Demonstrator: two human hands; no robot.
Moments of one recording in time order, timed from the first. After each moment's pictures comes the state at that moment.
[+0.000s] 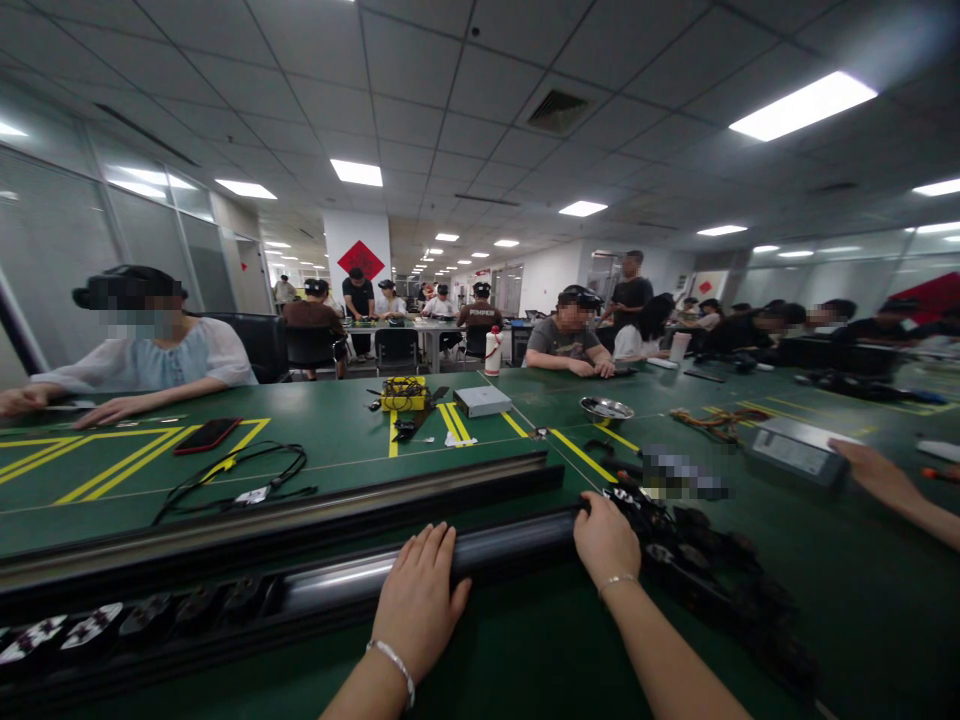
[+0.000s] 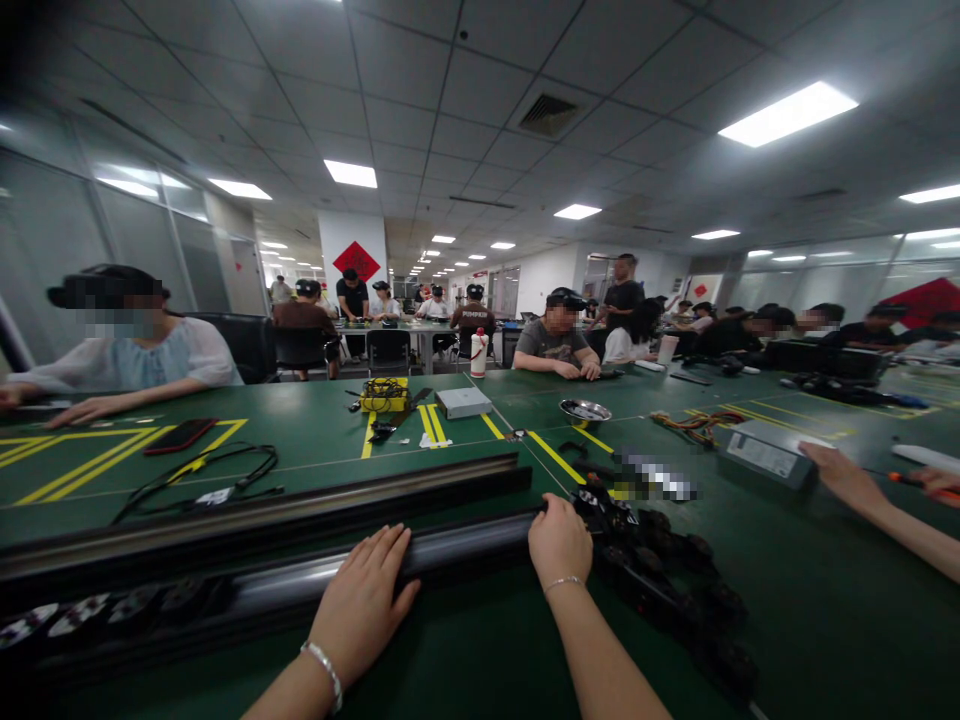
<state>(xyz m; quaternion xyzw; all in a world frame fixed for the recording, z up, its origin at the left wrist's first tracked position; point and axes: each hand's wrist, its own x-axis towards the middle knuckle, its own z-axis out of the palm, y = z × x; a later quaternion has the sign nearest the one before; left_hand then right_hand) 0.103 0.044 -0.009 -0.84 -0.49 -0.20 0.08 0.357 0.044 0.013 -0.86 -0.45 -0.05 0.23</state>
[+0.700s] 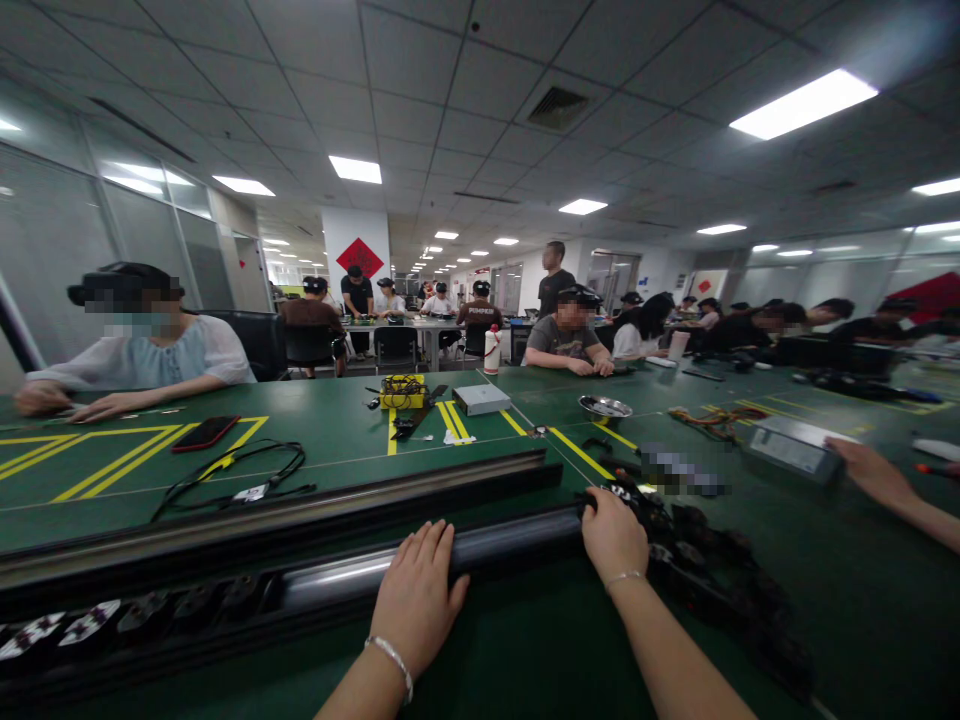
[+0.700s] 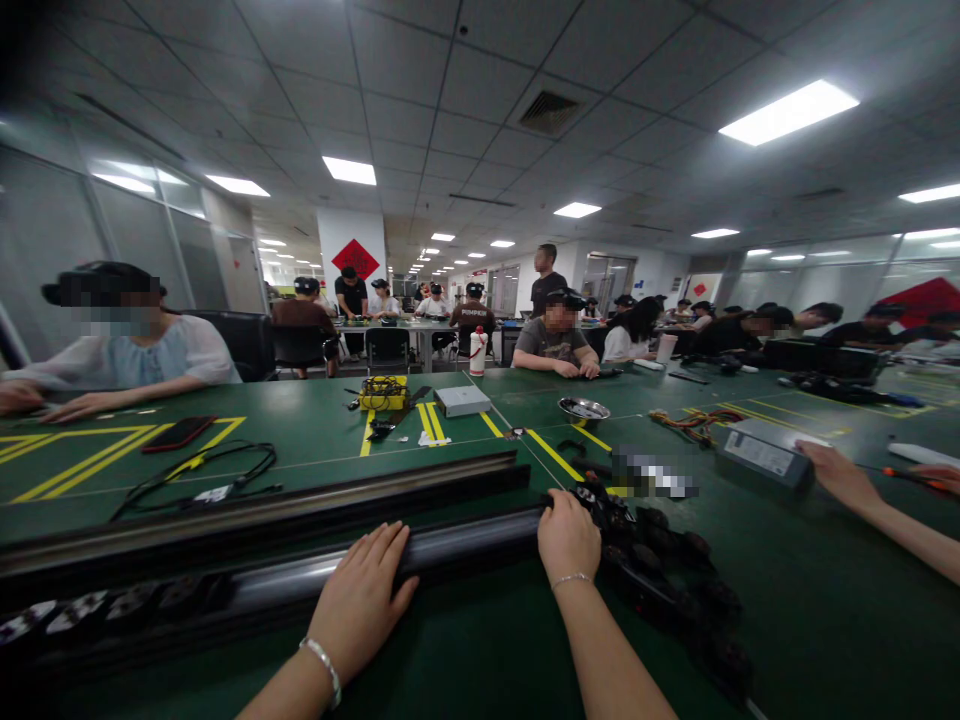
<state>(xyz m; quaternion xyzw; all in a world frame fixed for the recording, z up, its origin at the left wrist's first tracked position) 0.102 0.044 -0.012 -0.84 -0.49 -0.21 0.08 0.375 0.044 0.007 -0.85 -0.46 -0.10 0.22</state>
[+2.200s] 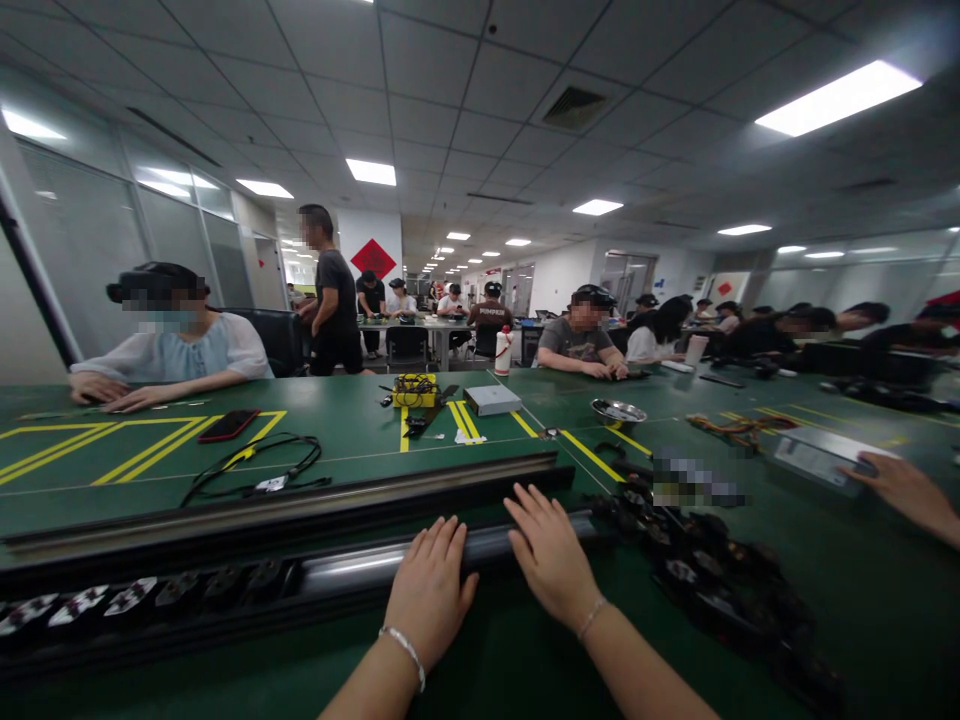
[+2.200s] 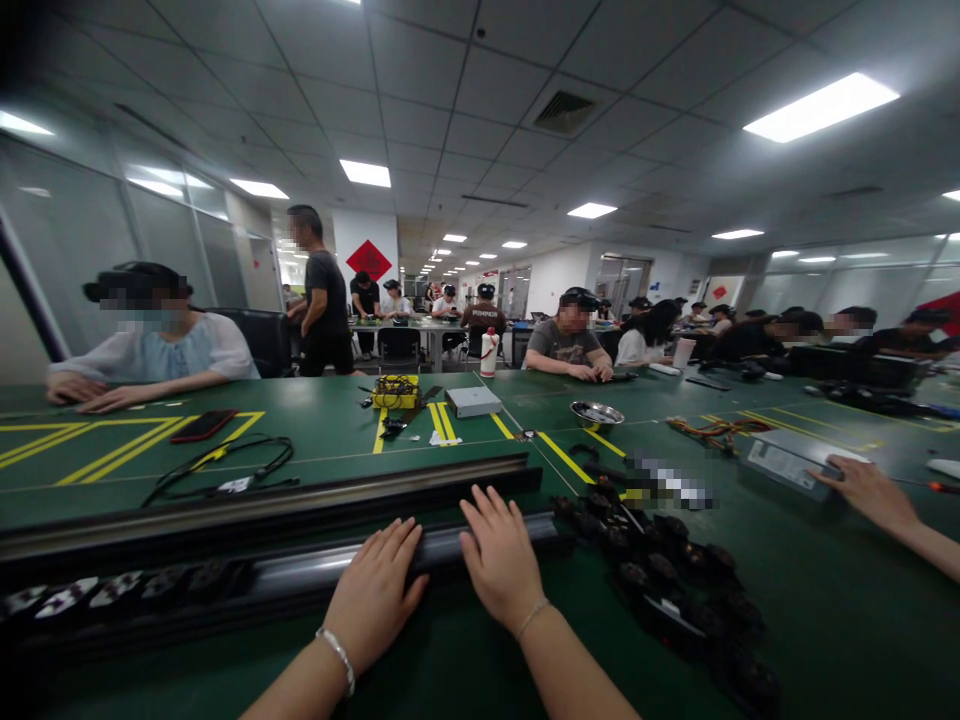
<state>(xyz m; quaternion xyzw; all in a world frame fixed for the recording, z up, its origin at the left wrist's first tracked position) 0.102 0.041 -0.006 -0.85 -0.48 -0.20 0.08 0.295 0.037 0.000 -0.59 -0.76 -0.12 0.24</state>
